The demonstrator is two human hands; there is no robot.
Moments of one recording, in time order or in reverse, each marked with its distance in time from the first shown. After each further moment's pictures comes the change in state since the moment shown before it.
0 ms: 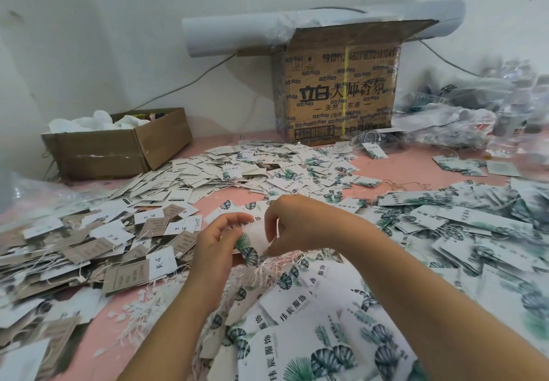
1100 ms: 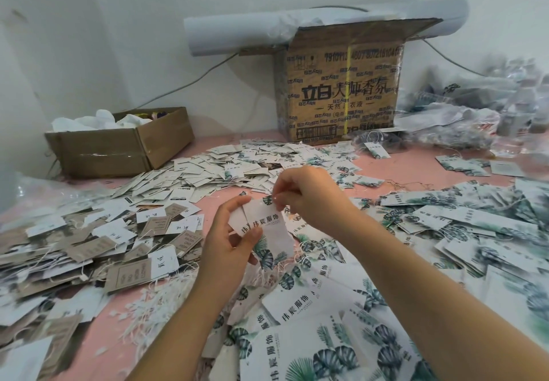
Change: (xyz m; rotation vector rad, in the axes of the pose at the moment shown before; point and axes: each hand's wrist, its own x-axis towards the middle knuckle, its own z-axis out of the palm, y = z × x) left_hand 0.000 -0.007 0.003 0.262 -0.024 0.249; right_hand 0.008 0.013 -0.006 0.229 0.388 0.082
